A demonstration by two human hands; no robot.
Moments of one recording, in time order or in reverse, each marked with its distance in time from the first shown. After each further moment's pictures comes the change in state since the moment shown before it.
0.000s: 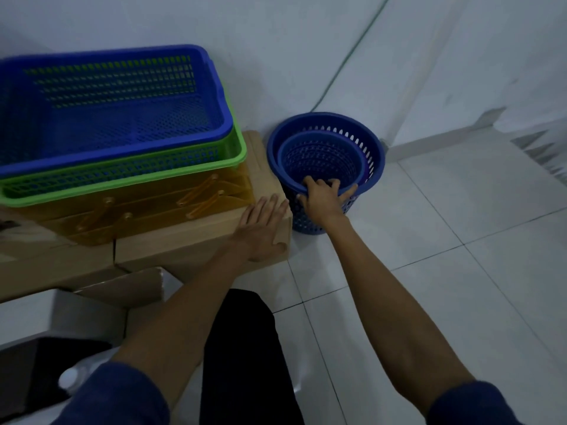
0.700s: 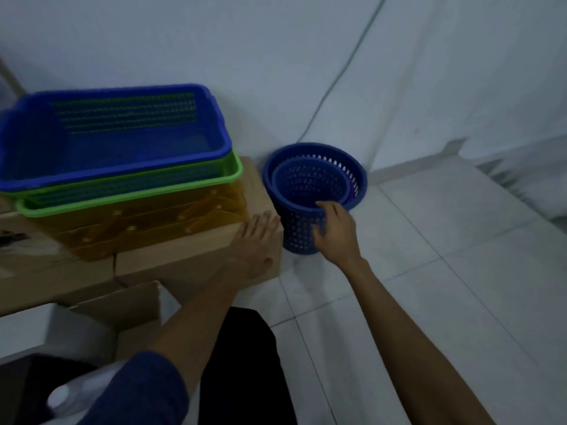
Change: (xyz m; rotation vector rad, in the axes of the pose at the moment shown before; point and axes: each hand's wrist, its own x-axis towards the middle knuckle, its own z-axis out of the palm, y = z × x) left_hand -0.019 0.010 0.007 0.127 0.180 -0.013; right_hand -0.086 0.035 -0.026 0.286 0.420 -0.192
